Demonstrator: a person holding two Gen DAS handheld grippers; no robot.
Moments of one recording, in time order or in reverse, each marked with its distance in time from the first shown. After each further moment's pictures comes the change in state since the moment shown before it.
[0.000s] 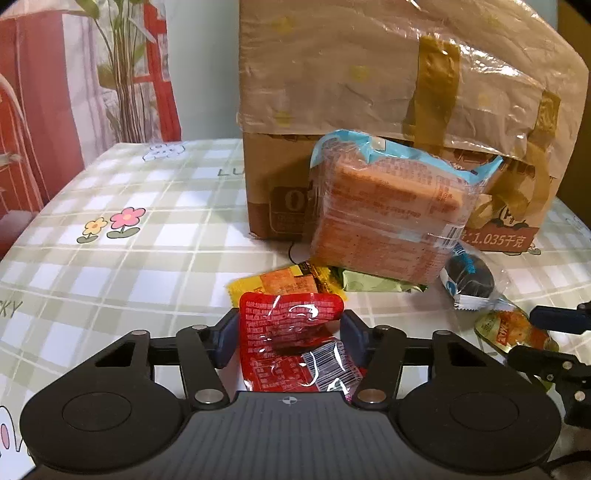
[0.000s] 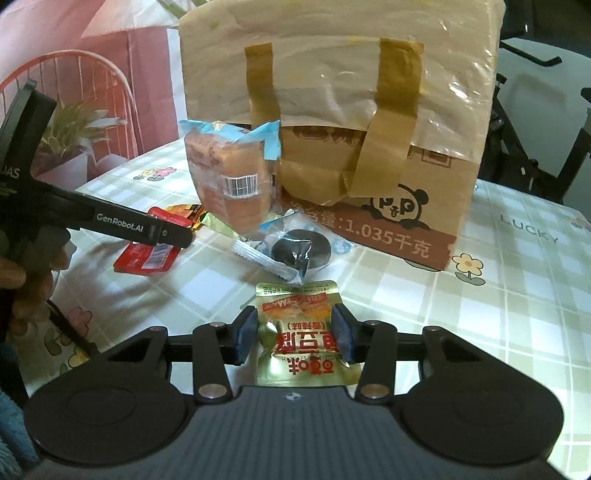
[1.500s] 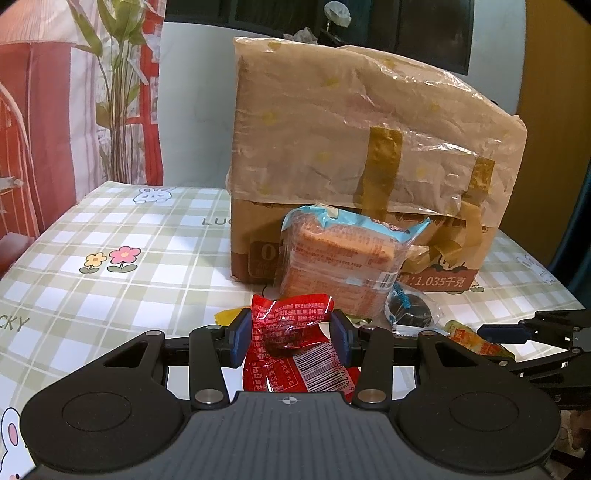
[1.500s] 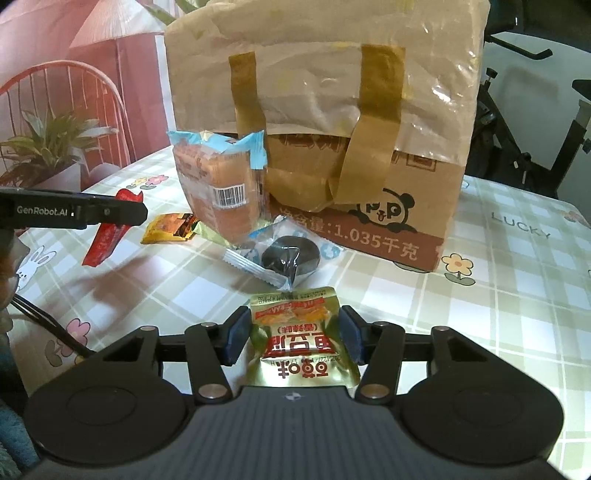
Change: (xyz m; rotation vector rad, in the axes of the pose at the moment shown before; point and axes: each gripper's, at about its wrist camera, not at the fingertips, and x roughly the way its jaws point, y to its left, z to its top) left arm -0.050 0.003 -0.004 -0.014 -0.153 -0.102; right arm -0.006 -0.006 0.007 0.039 0.005 -0.012
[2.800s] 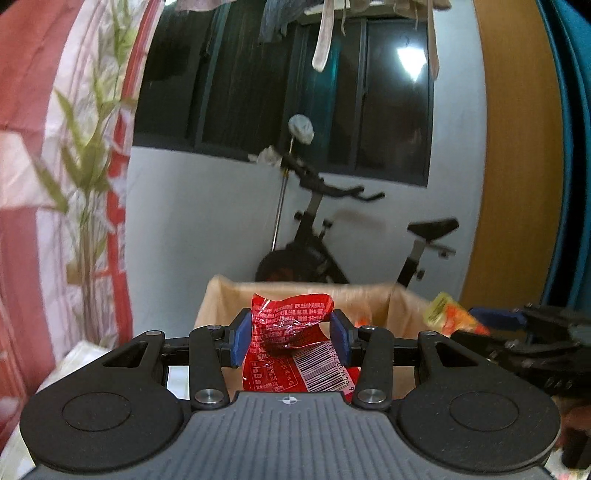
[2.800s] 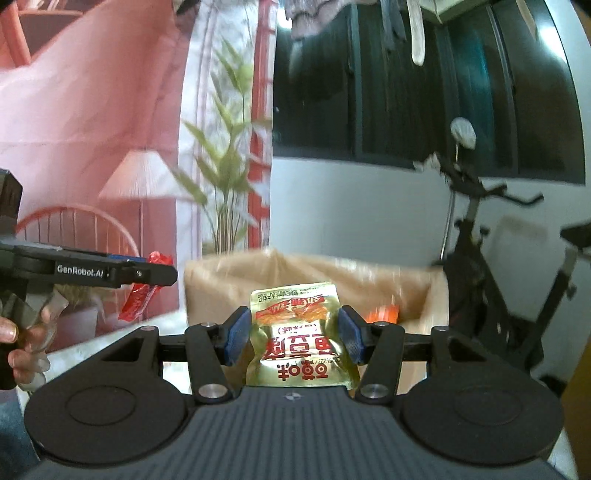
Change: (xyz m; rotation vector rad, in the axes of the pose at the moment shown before) left arm -0.049 -0.018 0.162 0.044 -0.371 -0.104; right arm -0.107 -0.003 0.127 -0.105 -0.478 0.001
